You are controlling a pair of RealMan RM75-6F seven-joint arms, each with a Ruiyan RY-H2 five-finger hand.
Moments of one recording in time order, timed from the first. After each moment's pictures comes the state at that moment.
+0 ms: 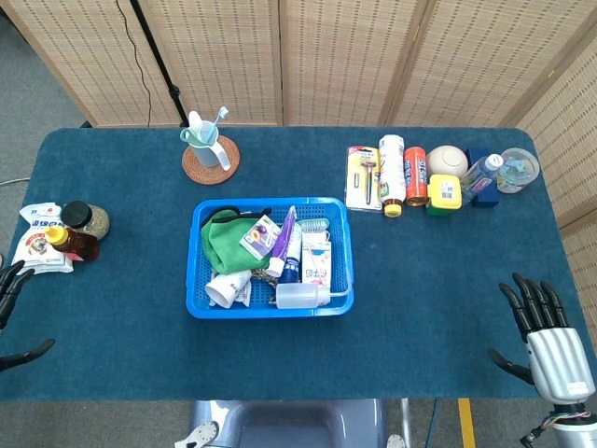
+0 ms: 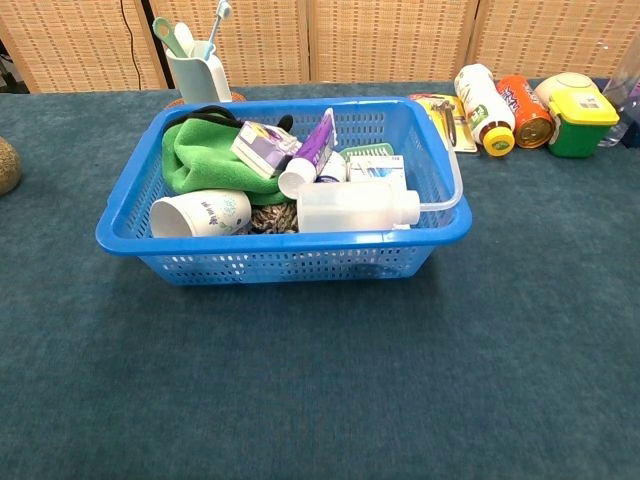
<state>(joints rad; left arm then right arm) -0.04 -1.05 0.01 -1.50 1.69 1.63 -0.30 0.02 -1.13 0.02 -1.62 -1.72 1.66 -0.01</state>
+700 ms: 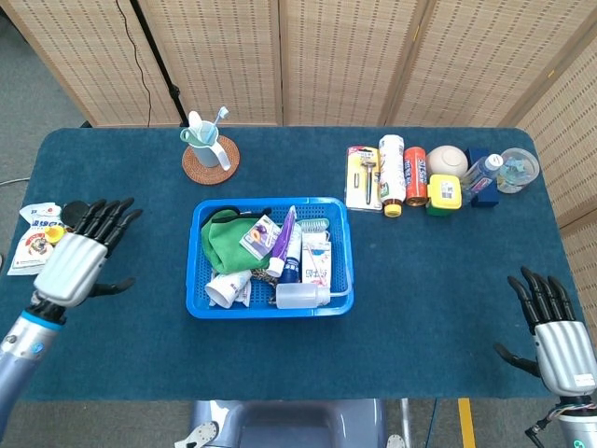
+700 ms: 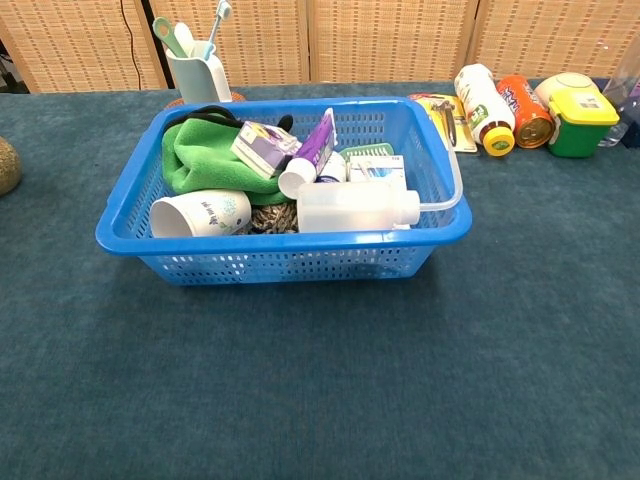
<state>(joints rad) -0.41 -1.03 -0.17 -1.76 1.57 1.24 0.03 0.03 -1.11 0.03 -1.60 -1.67 1.62 0.05</state>
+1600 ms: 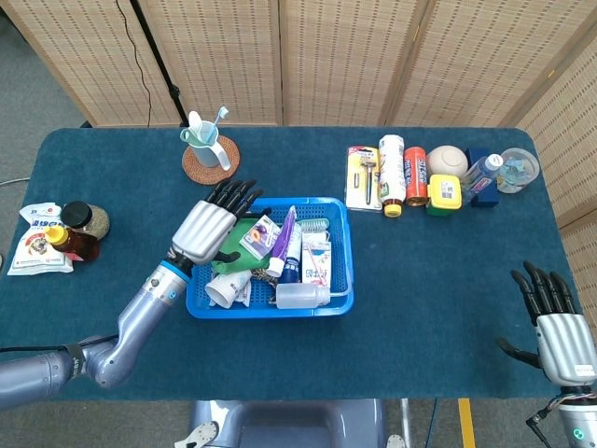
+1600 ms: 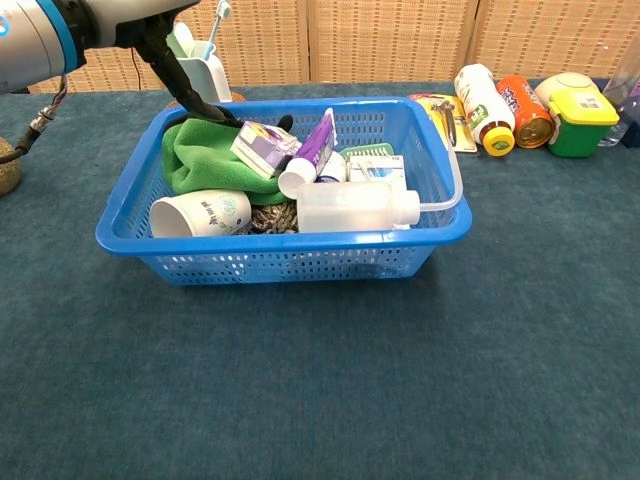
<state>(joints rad) -0.81 -1.42 -0.31 -1.64 1.16 0.96 0.43 0.05 -1.12 0.05 -1.59 -1.61 1.57 0.07</state>
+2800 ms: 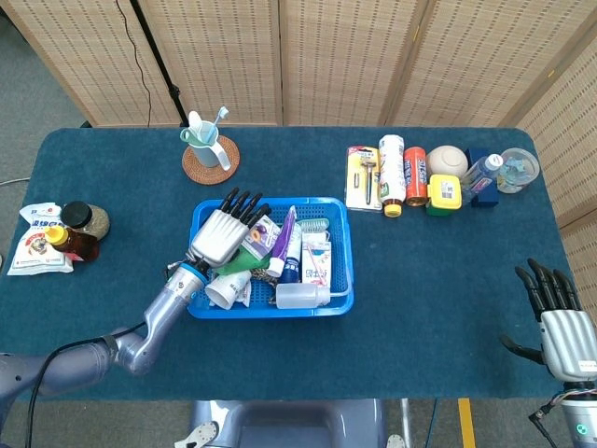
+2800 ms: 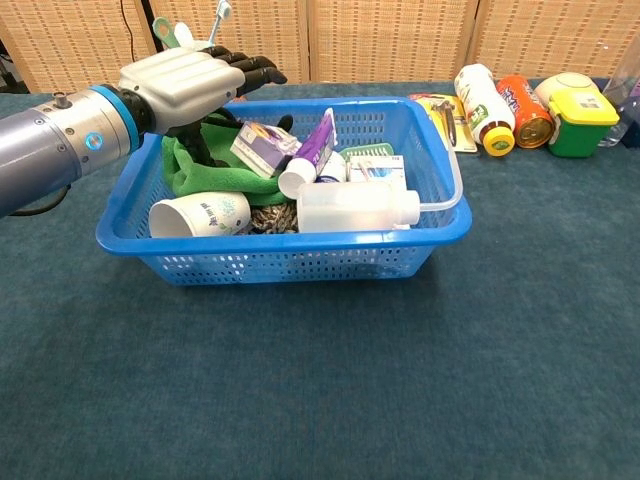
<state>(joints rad) -0.89 -1.67 -0.18 -1.23 1.24 0.99 0.51 0.07 -1.11 0.06 -1.58 -1.58 1.55 0.11</state>
